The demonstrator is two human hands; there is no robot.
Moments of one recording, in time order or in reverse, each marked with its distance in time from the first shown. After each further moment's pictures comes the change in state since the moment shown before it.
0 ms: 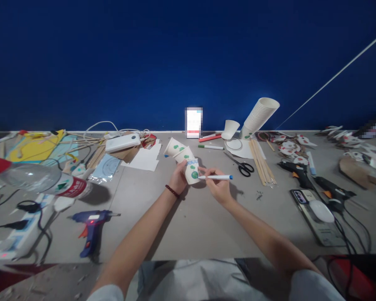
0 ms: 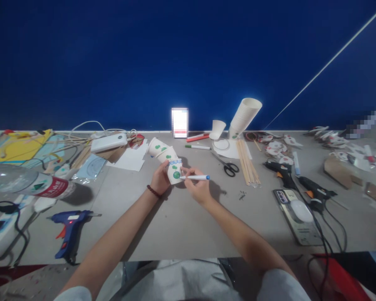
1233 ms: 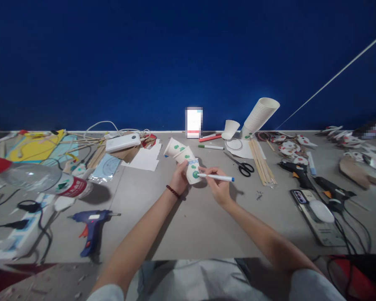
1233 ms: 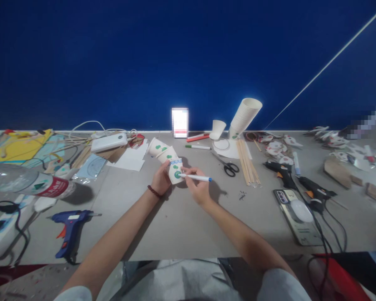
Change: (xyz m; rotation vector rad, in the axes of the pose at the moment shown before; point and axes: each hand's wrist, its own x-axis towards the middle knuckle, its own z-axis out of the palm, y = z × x) left_hand 0.001 -0.006 -0.002 -0.029 0.015 0.023; right_hand -0.003 -0.001 0.004 -0.009 0.063 -0.059
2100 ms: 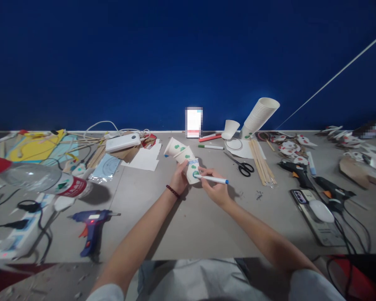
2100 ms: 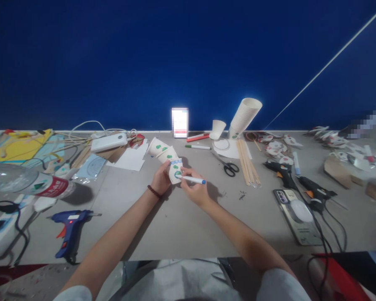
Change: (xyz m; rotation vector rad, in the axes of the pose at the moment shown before) left_hand 0.002 0.001 -0.003 0.015 -0.026 -0.005; right_hand 0.000 -0.006 0.000 -0.305 -0.054 -0.106
